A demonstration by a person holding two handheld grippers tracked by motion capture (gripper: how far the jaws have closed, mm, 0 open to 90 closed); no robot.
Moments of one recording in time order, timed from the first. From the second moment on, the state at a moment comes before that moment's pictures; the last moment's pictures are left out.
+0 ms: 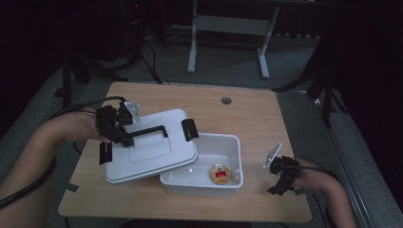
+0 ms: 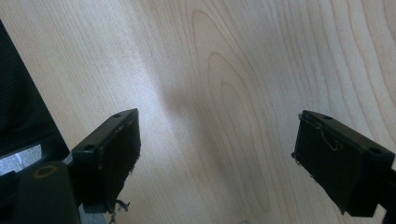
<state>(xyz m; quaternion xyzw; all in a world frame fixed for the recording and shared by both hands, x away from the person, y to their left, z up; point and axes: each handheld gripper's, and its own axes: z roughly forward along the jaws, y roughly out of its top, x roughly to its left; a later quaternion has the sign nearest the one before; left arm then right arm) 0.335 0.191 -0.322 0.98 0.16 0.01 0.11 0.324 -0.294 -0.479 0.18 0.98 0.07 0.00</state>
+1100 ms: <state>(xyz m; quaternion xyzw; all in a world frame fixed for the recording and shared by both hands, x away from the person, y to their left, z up) 0.345 0.057 -0.335 1.00 0.00 -0.01 0.10 0.324 -0.293 -0.481 0.18 0.98 0.07 0.00</state>
